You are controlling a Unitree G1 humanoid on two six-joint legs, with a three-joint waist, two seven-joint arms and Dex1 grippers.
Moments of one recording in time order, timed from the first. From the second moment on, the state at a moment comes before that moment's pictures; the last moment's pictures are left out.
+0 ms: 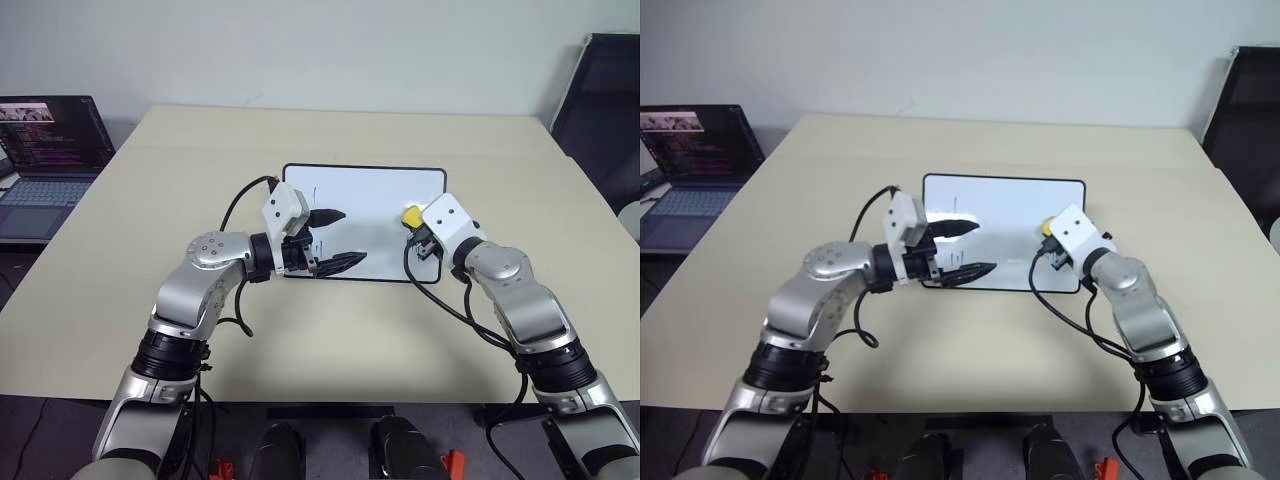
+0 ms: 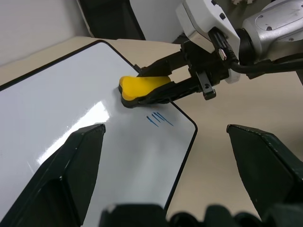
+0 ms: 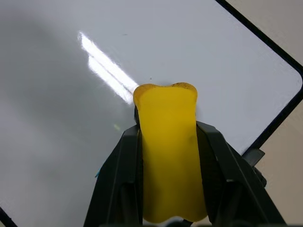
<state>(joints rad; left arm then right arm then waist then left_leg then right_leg) -0.57 0.49 -0.12 -0.09 -0.40 0.46 -0.92 -0.54 -0.48 0.22 -0.17 -0.10 0.65 0.36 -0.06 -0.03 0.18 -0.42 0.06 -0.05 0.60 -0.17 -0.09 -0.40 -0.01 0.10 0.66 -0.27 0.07</state>
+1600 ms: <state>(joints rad) -0.24 0.68 -0.05 -0.26 -0.44 0.45 -1.05 0.00 -0.57 0.10 -0.67 0.17 0.67 0.45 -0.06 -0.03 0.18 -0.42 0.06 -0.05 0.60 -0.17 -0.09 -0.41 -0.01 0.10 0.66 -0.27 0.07</state>
